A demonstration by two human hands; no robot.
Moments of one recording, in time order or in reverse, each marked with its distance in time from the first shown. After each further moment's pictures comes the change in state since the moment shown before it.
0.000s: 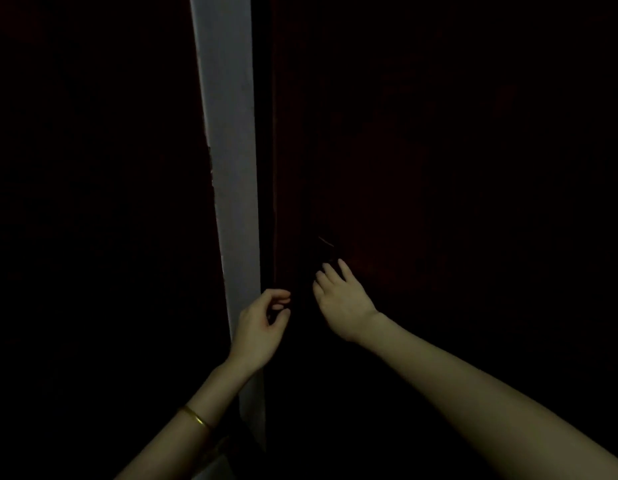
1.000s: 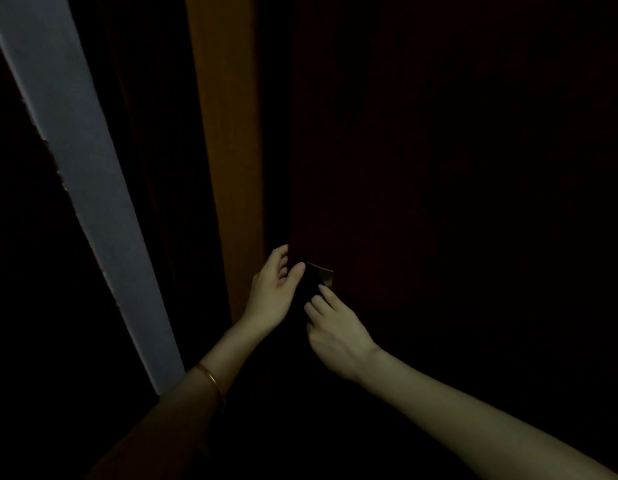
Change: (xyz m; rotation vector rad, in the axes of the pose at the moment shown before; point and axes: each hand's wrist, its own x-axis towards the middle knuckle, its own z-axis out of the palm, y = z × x) left_hand 0.015 0.080 0.094 -0.286 -0.385 0.116; right_hand -0.131 -0.002 0.007 -0.056 -0.081 0.134
